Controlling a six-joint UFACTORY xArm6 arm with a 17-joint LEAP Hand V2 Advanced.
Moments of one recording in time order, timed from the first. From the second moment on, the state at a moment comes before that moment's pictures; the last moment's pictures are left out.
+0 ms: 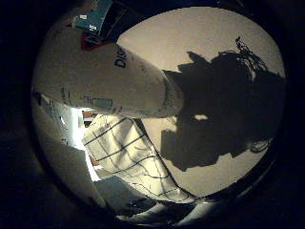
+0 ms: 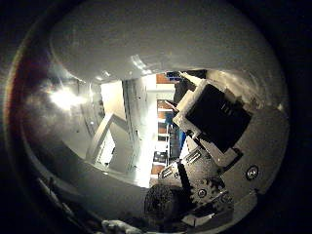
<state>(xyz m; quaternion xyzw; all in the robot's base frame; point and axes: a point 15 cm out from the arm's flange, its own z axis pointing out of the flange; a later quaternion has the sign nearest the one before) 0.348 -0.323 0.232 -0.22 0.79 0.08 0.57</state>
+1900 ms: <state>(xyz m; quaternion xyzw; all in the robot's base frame) 0.376 -0.135 0.401 -0.85 0.50 -0.14 -0.04</state>
